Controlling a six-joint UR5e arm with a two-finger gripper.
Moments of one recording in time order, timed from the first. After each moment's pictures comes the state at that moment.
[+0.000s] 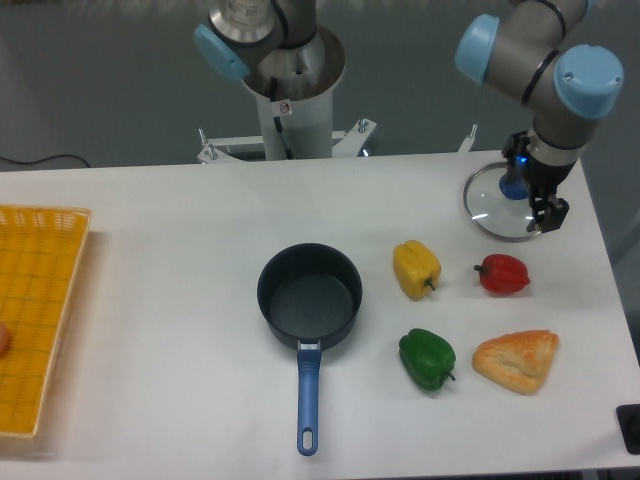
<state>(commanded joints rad) 2.95 -1.90 -1.63 -1.19 1.60 2.19</state>
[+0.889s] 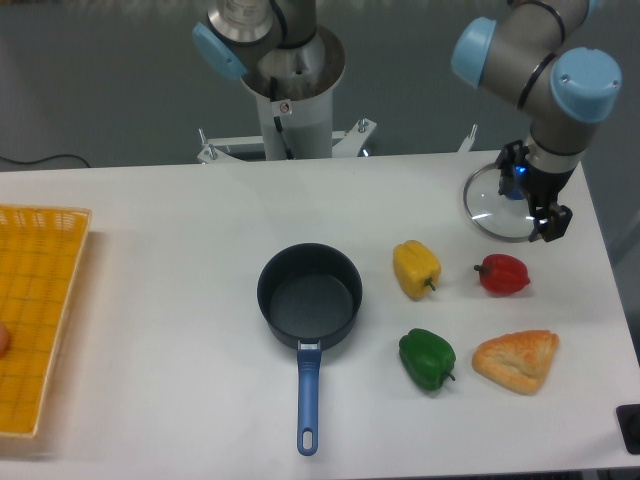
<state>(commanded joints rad) 2.88 -1.91 -1.60 -1.18 1.57 1.86</state>
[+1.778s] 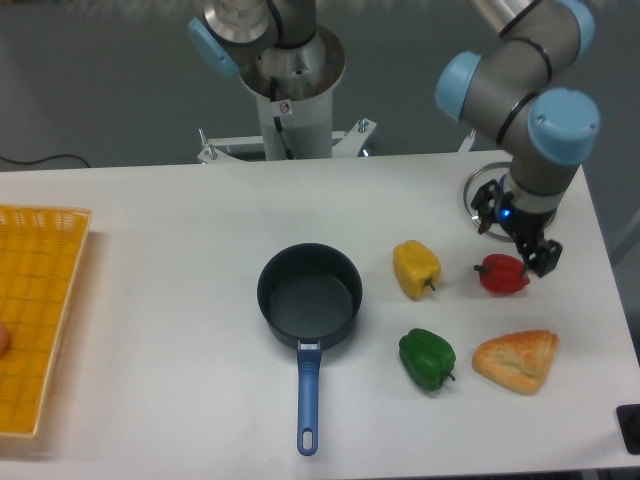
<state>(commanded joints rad) 2.77 -2.04 -1.50 -1.14 1.56 1.74</state>
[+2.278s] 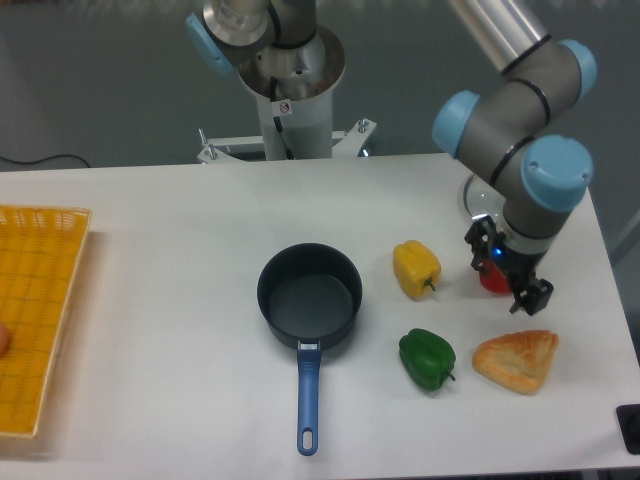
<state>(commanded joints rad) 2.77 -2.16 -1.38 -1.09 1.53 1.74</state>
